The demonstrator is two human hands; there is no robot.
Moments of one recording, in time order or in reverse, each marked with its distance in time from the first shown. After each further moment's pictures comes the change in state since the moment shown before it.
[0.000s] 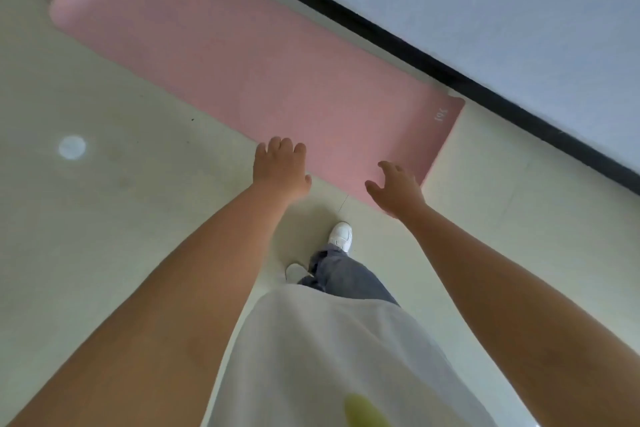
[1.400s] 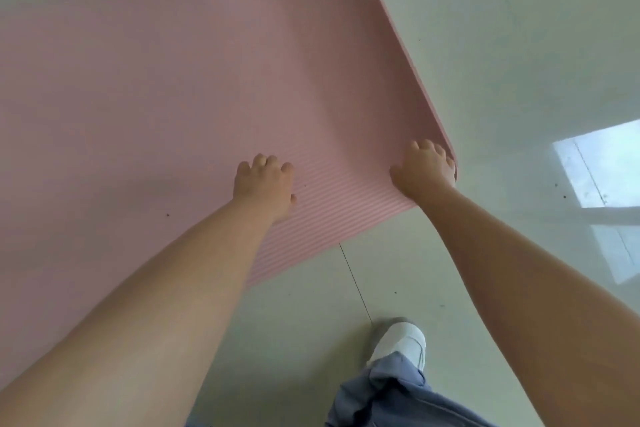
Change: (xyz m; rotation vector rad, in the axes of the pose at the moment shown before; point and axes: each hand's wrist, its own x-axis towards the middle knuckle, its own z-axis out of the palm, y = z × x) left_hand 0.529 0.144 0.335 0.621 -0.032 0.839; right_hand 0.417 0.219 0.285 0.312 0.238 0.924
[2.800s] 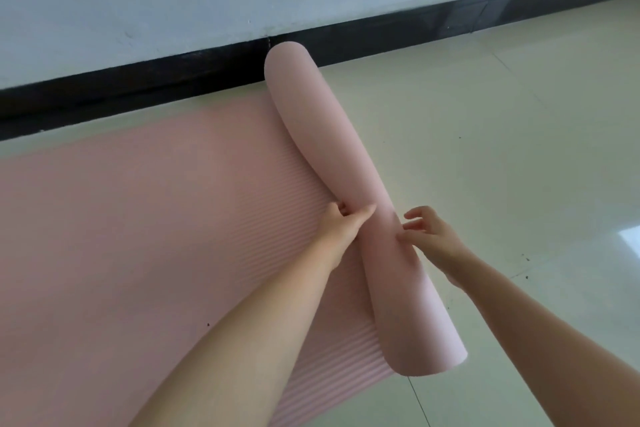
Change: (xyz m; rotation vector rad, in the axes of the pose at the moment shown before) left_hand 0.099 0.001 -0.012 -1.836 0.126 -0.190; right_hand 0.053 -0.049 0.020 1.032 -0.139 -0.163
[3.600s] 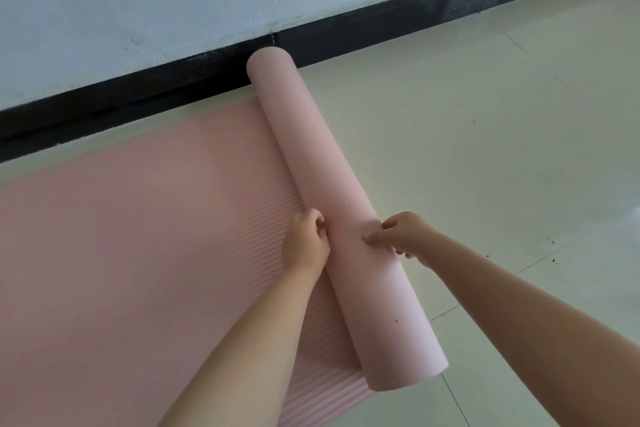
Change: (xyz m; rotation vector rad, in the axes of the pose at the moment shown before) left_hand -0.003 -0.028 -0.066 0.865 0.324 0.318; right_hand 0.013 -0.021 0.054 -0.374 -0.097 0.186
